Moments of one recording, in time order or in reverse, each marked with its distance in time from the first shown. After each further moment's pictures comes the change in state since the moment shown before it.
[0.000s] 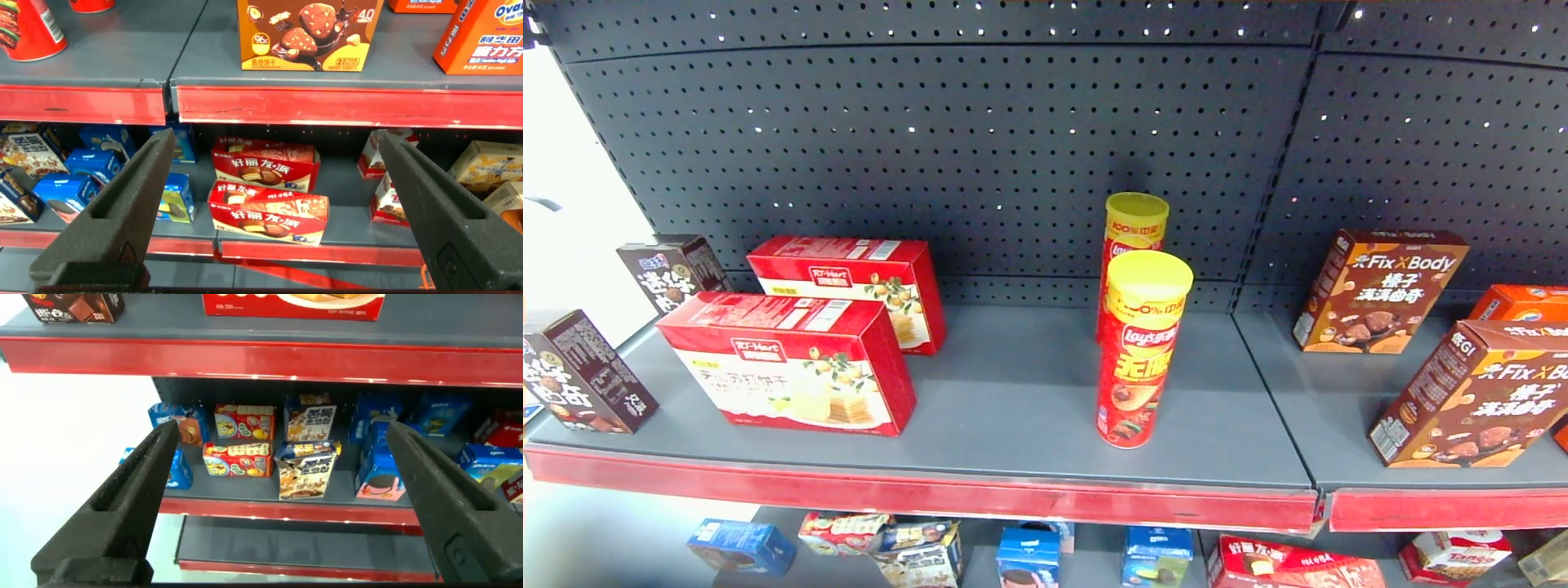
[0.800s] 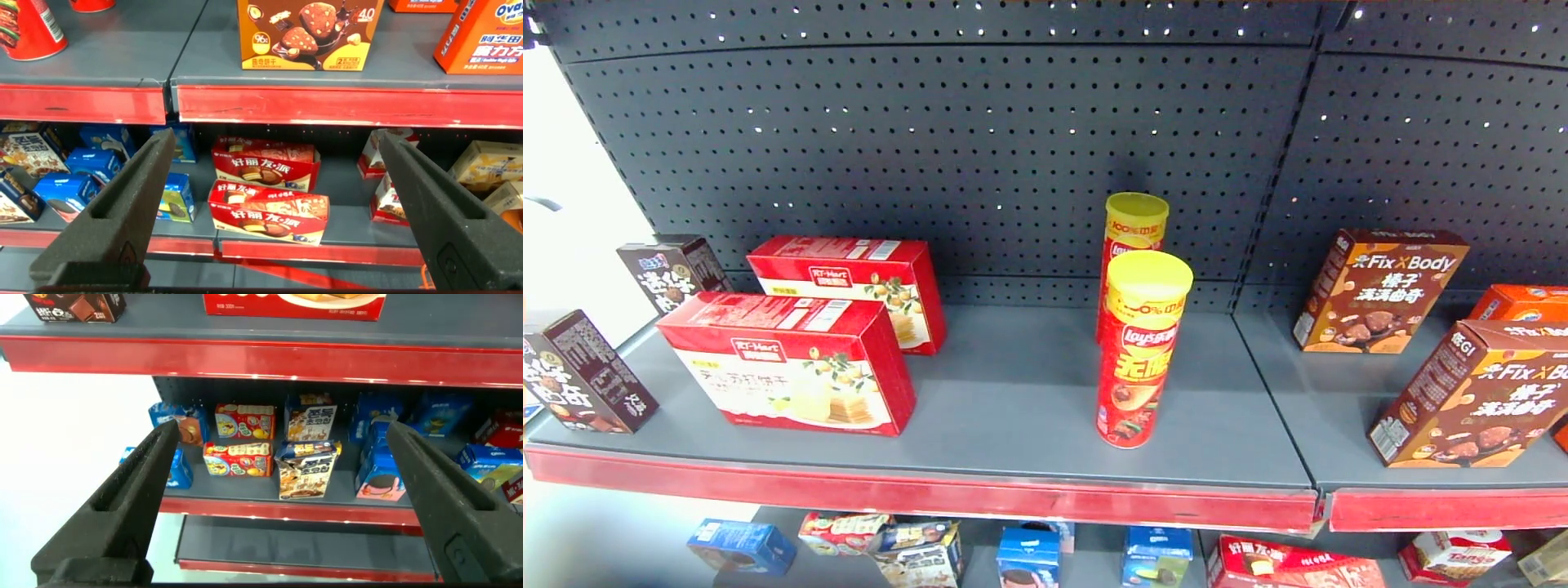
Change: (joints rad) left arm 0.003 0.002 0.000 0.000 0.000 -0.002; right arm 0.002 0.000 0.000 0.000 0.000 0.000
